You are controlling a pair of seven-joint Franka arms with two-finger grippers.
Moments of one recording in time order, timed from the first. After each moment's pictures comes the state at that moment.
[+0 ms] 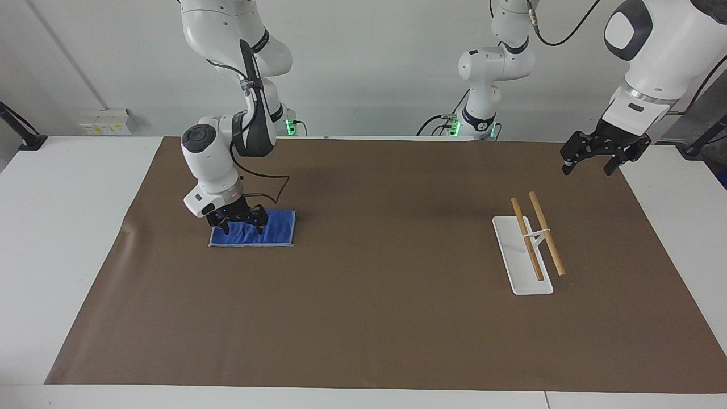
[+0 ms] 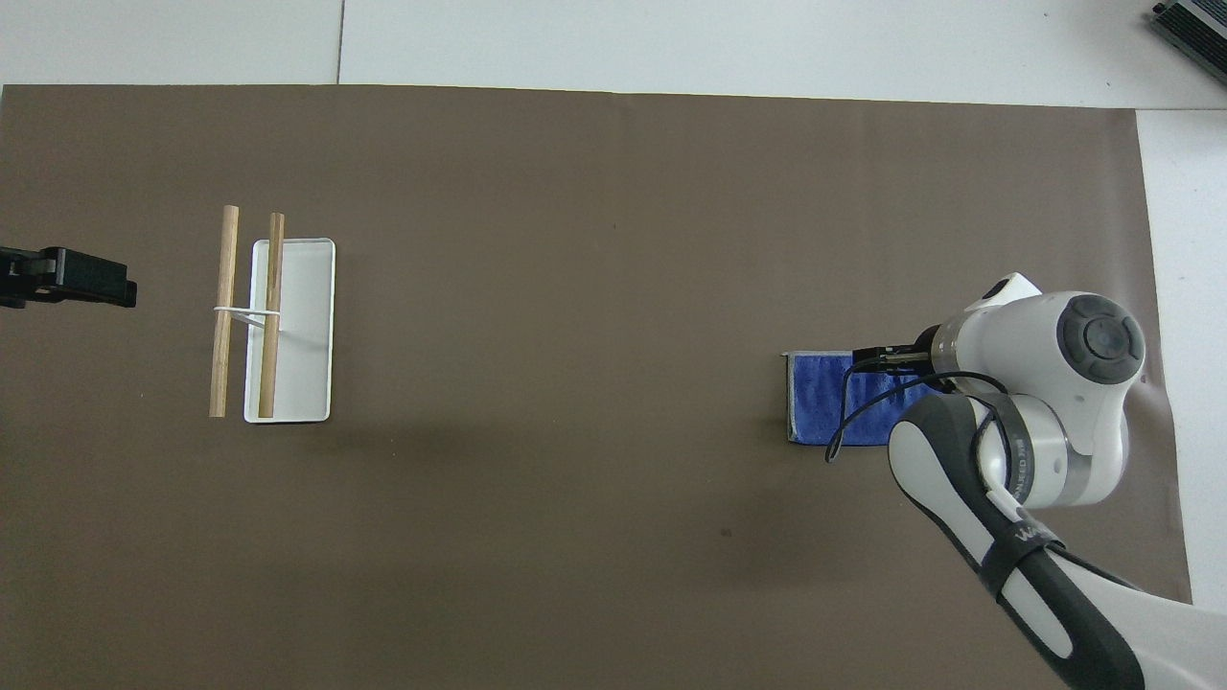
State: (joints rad) left arm 0.06 -0.01 -0.08 -1.63 -0.02 1.67 0.04; right arm 0.07 0.13 -0.02 -2.26 0.02 2.47 0.03
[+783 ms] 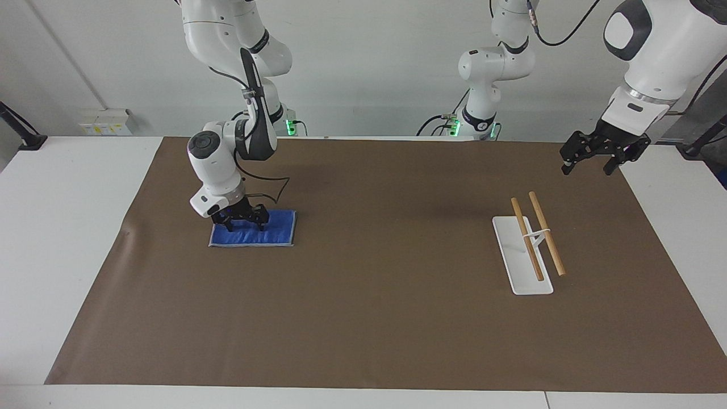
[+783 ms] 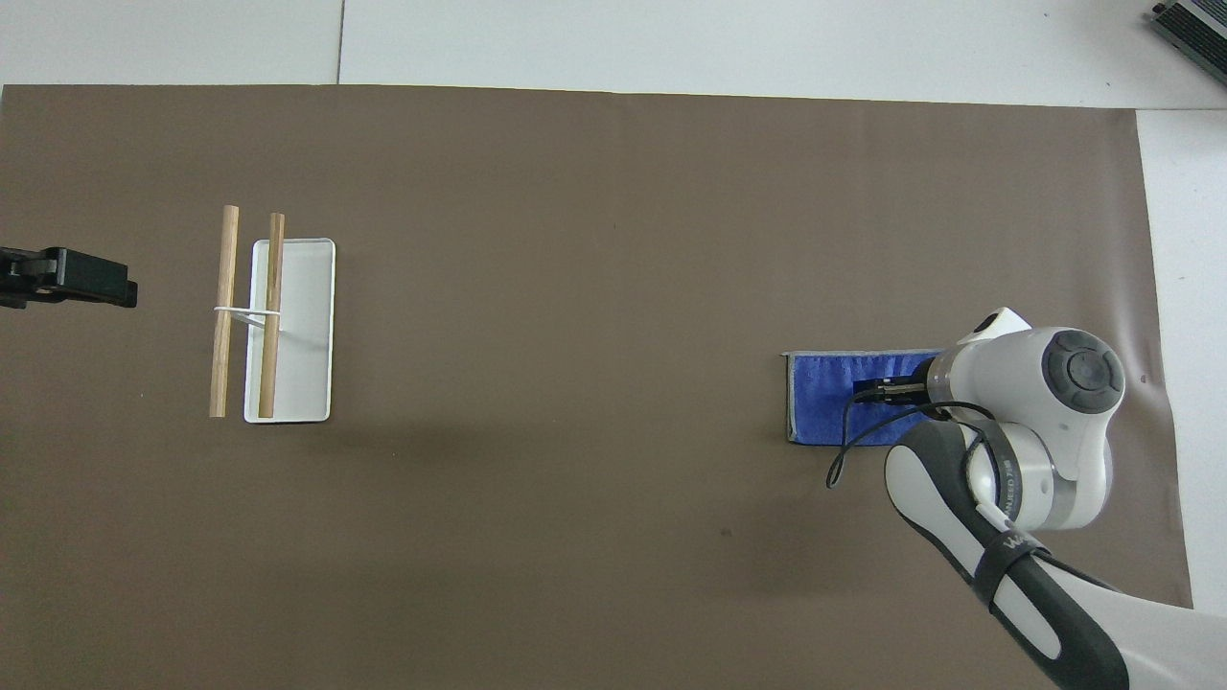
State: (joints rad) left arm 0.06 -0.01 -0.08 -1.63 -0.02 1.67 0.04; right arm 0.05 0.13 -0.03 -2.35 0.03 2.51 0.00
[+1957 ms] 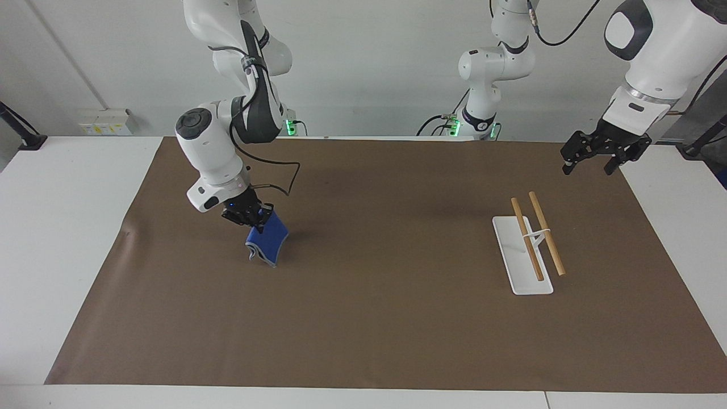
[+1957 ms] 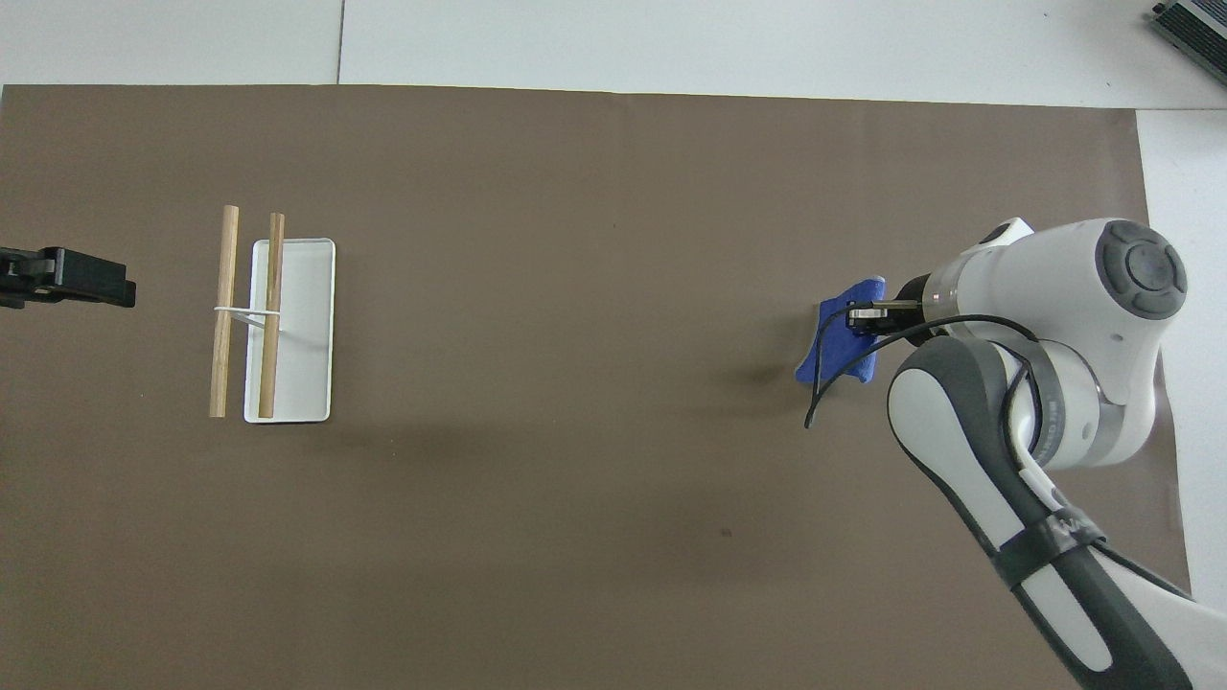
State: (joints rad) left arm 0.06 -0.01 -0.07 -1.63 -0.02 1.67 0.04; right arm 0.09 0.12 0.04 -2.00 0.20 2.22 0.09
